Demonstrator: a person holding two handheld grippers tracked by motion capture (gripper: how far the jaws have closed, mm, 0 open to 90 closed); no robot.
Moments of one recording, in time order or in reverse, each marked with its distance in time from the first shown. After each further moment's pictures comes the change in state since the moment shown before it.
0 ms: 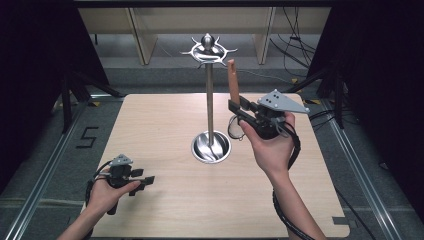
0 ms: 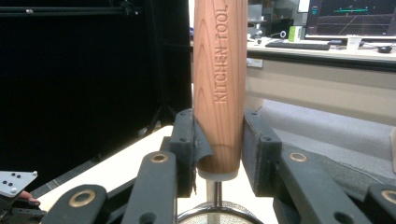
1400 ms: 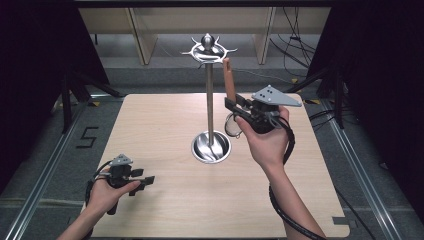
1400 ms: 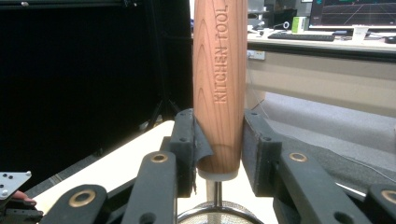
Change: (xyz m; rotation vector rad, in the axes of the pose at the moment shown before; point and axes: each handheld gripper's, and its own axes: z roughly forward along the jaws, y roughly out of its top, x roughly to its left) left arm -0.001 0.000 0.000 -0.001 0.006 0.002; right arm -0.003 0.001 0.017 0.033 0.011 0.014
